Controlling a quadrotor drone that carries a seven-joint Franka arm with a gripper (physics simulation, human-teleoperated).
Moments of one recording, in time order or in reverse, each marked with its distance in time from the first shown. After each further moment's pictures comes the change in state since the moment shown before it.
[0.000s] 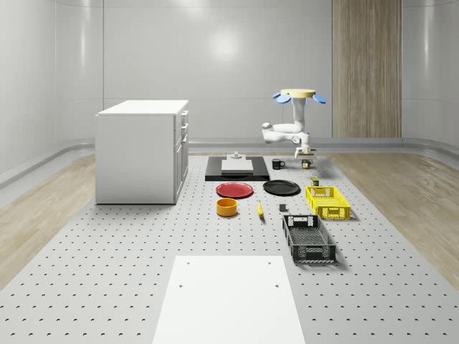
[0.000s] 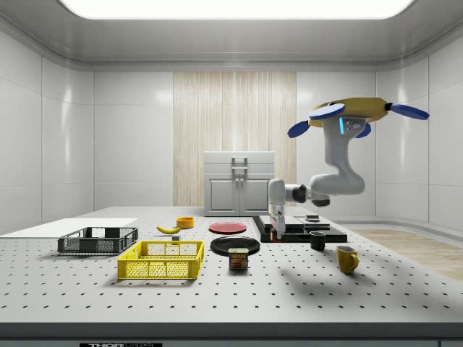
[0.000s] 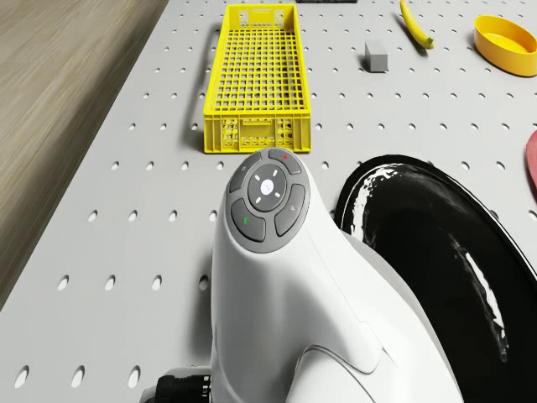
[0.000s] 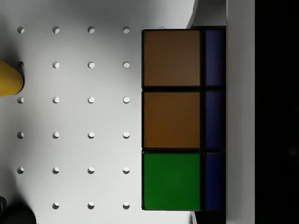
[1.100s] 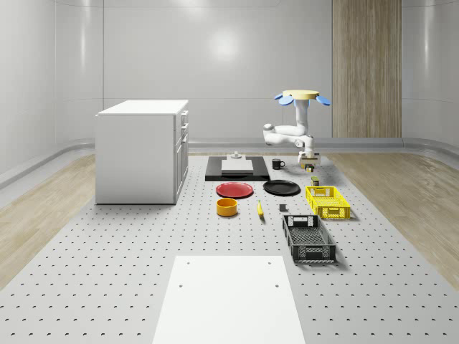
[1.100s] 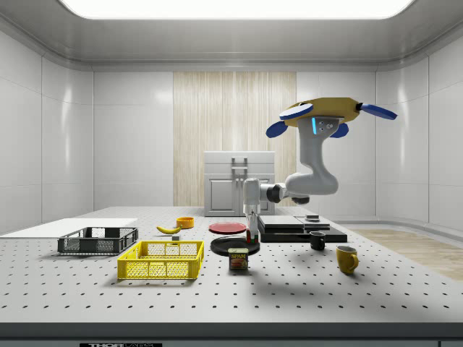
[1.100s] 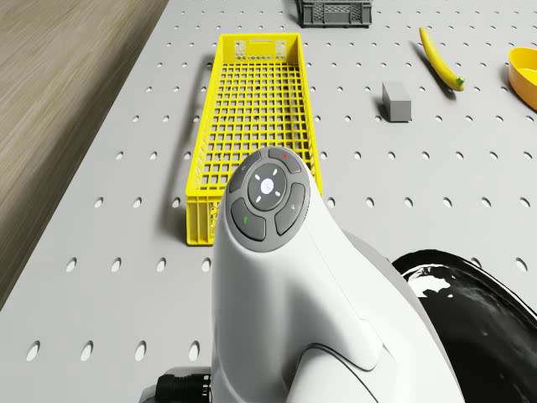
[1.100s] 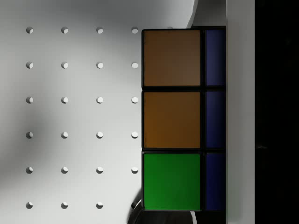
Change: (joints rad) arm -0.010 -0.047 0.010 0.002 0.021 0.043 0.009
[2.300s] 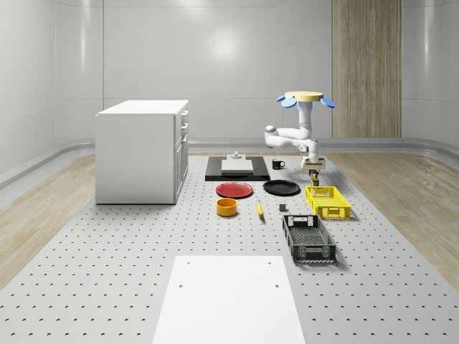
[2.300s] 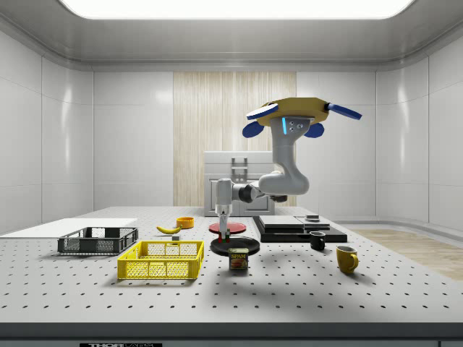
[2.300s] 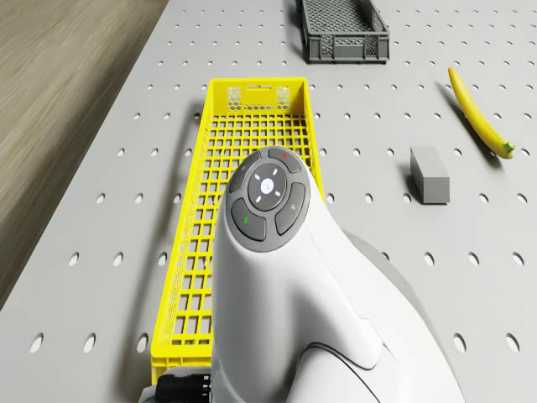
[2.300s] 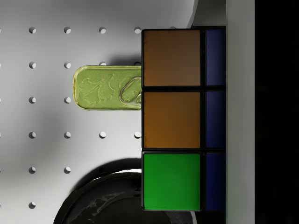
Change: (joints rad) arm -0.008 -0.037 0.006 0.002 0.015 0.035 0.006
